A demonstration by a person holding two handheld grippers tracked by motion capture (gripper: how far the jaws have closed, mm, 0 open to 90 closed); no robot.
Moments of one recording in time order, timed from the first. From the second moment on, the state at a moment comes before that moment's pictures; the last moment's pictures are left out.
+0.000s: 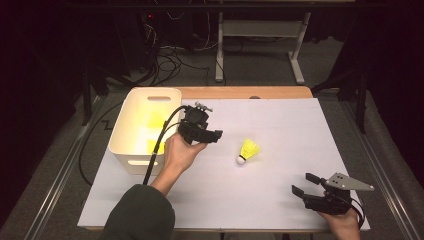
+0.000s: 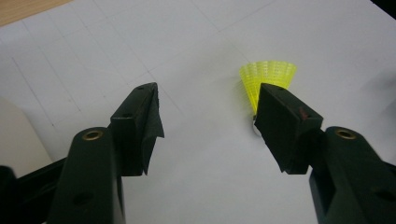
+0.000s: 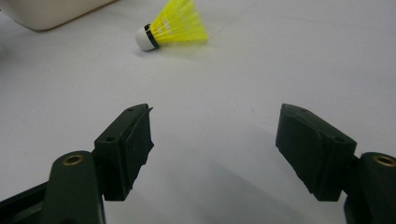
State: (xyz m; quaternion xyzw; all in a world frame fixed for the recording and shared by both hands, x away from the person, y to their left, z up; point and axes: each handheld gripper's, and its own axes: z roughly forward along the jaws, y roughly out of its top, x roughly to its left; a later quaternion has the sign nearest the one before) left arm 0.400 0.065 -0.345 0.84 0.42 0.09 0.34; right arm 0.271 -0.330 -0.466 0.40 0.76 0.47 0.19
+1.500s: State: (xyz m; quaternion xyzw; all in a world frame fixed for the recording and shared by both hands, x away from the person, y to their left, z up) left arm 0.383 0.064 -0.385 0.84 0.41 0.09 0.34; right arm 0.272 -0.330 -0.467 0.41 0.76 0.47 0.19
